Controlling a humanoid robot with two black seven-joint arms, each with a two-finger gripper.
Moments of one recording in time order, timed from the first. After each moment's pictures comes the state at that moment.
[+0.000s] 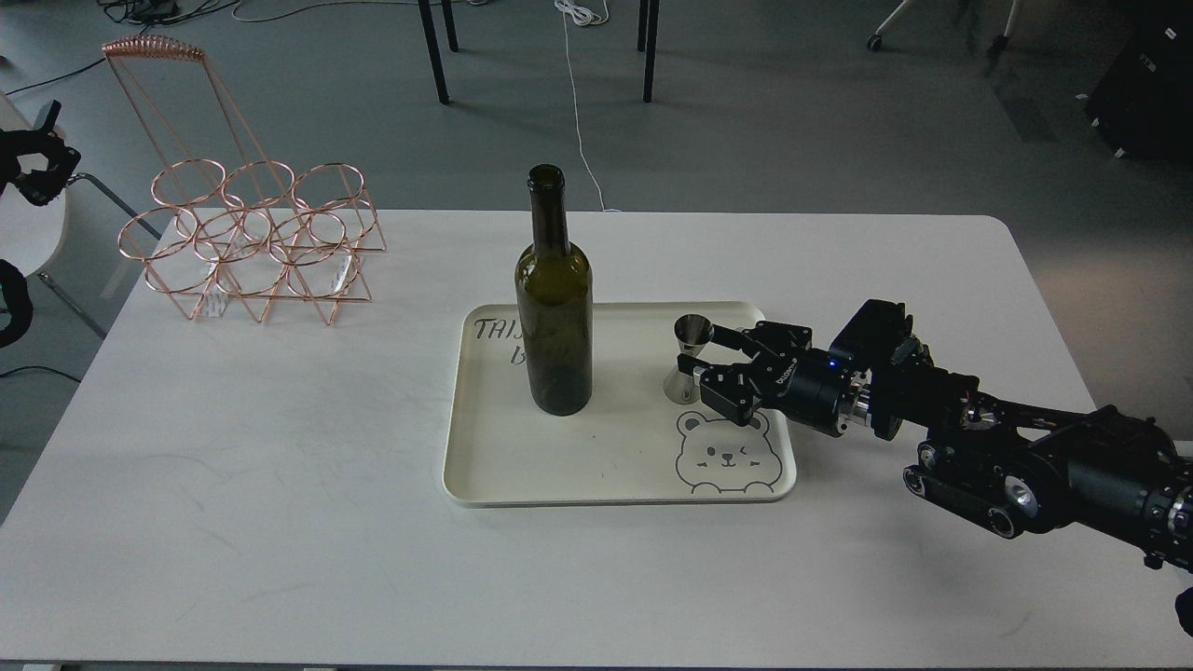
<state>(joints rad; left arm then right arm) -0.82 0.67 -0.76 -0.47 -0.29 -0.44 -0.21 0.86 -0.33 -0.07 0.79 -1.61 -0.42 0.49</state>
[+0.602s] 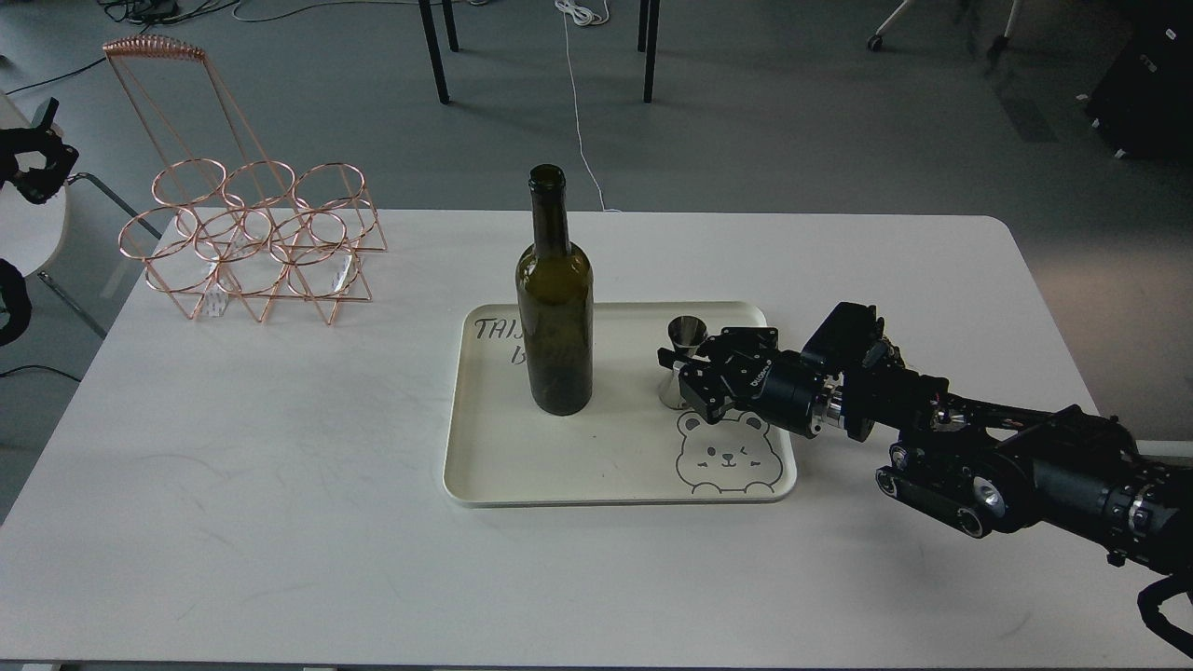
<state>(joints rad) -0.82 0.67 -0.76 -0.47 -0.29 -0.45 -0.21 0.86 -0.26 -0.08 0.74 -1.61 -0.43 0.49</state>
